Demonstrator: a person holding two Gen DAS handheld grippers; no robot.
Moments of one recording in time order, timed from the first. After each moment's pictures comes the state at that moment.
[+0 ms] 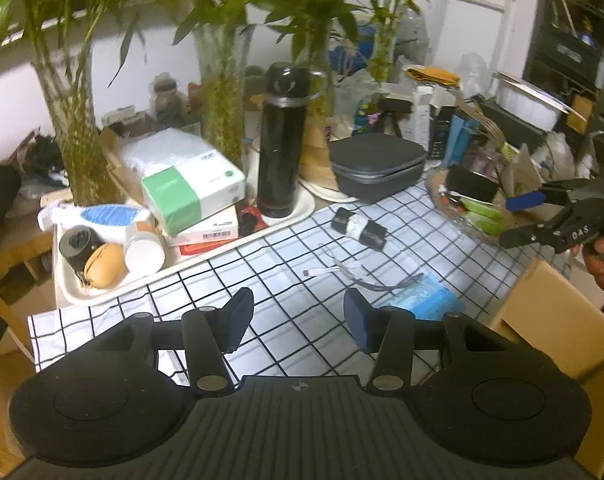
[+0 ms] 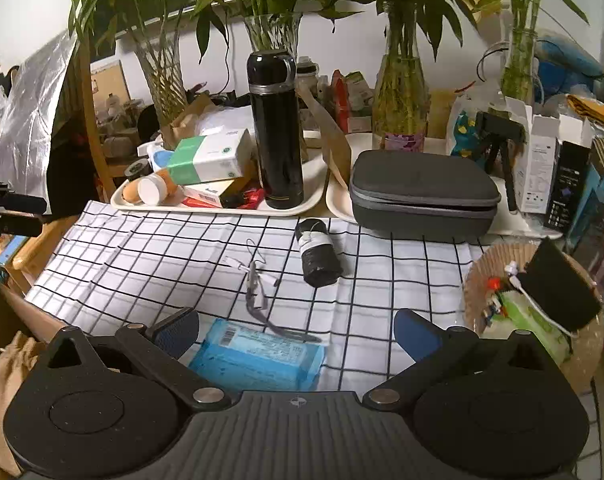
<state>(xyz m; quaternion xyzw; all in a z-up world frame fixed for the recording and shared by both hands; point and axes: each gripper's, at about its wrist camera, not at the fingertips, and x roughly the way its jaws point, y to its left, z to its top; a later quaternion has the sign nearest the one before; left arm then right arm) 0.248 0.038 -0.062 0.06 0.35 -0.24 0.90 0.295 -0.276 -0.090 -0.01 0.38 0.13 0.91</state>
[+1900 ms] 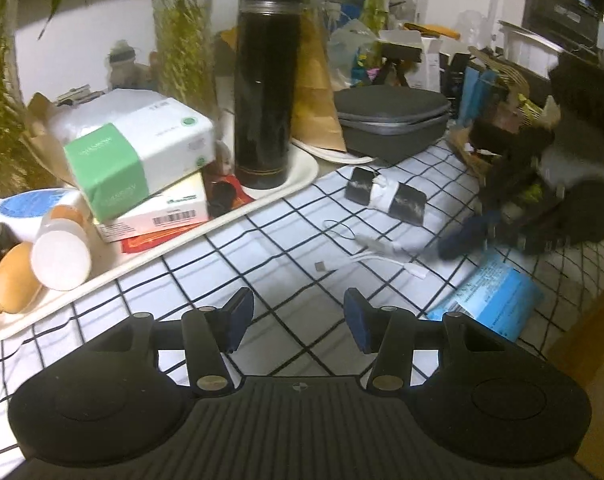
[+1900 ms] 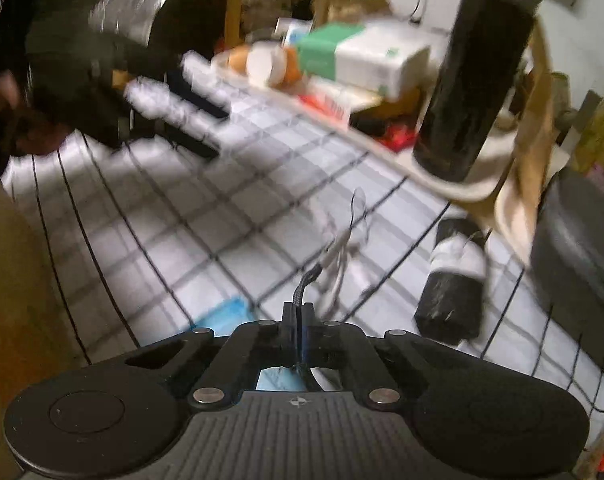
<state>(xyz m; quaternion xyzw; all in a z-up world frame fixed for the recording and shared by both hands) 0.334 0.002 -0.170 0.09 0.35 -0.28 0.89 0.402 -0.204 -0.192 -0.18 0.41 0.36 0.82</state>
